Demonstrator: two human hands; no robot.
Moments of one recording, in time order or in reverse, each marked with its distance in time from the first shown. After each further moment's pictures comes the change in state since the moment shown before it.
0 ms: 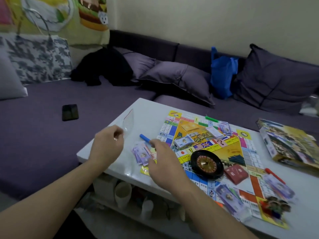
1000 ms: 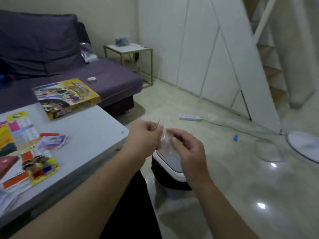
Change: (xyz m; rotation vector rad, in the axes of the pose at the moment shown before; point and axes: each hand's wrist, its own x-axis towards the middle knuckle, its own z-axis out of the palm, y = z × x) left_hand -0.400 0.549 0.201 -0.716 -1.339 0.225; right_hand -0.537 0.226 -0.237 0.336 1.408 0.520
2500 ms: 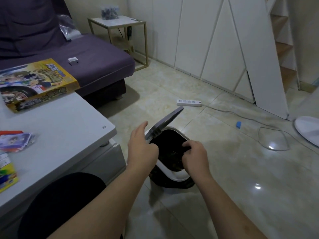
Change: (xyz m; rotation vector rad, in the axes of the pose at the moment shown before) left_hand 0.060 -0.091 0.070 0.199 0.117 -0.073; right_hand 0.050 0.178 -0.047 -0.723 0.017 0.396
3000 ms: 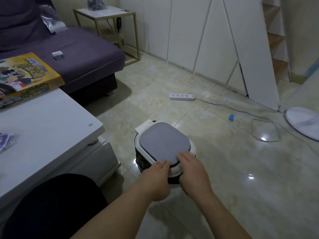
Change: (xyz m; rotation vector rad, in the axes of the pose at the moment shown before) left_hand -0.026 -0.055 0.058 0.861 -0.775 0.178; right_hand -0.041 0.063 -0.002 -0.327 -0.127 -0.347
